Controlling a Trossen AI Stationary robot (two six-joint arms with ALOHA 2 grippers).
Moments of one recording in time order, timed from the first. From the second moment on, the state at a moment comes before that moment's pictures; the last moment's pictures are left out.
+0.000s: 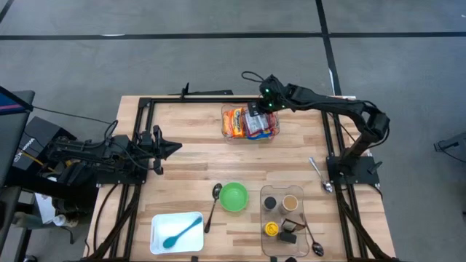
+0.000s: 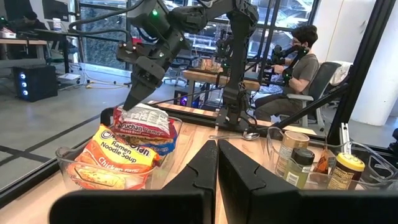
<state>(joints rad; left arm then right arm) -0.12 0.24 0.22 0.06 -0.34 -0.11 -0.54 1.65 1.26 -0.48 -0.02 0.63</state>
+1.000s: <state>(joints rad) -0.12 0.24 0.22 0.06 -0.34 -0.11 -0.56 1.62 1.26 -0.50 -0.03 0.57</state>
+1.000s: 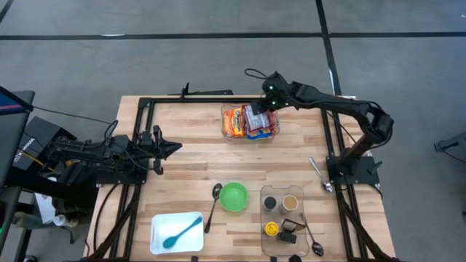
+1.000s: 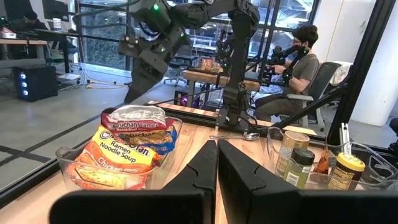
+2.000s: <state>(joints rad) -0.12 0.24 0.22 0.06 -0.34 -0.11 -0.41 1.67 1.26 -0.52 -0.08 0.29</state>
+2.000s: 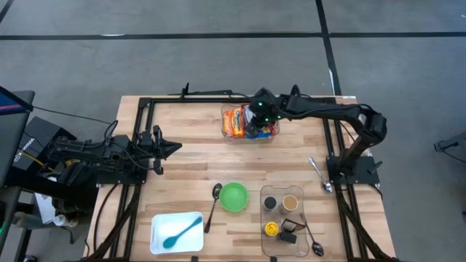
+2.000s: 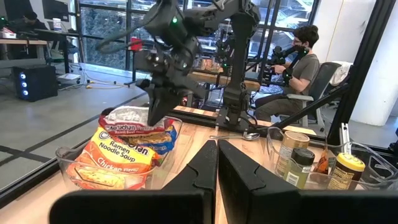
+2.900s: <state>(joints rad) -0.12 0.24 0.22 0.06 -0.34 -0.11 -0.27 1.40 1.25 -0.67 -0.08 0.25</state>
